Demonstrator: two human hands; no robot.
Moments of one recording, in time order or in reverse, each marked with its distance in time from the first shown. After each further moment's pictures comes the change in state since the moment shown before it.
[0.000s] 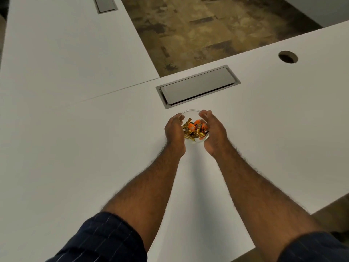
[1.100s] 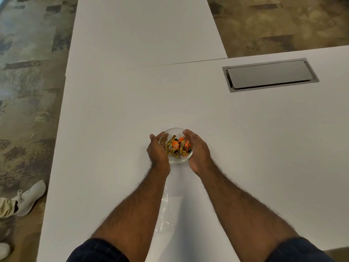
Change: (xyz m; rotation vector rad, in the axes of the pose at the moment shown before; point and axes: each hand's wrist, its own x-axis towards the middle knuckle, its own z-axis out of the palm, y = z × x) left_hand -0.013 -0.016 -0.278 -0.175 0.425 0.043; right_hand -0.082 0.205 0.147 -0.074 -0.159 0.263
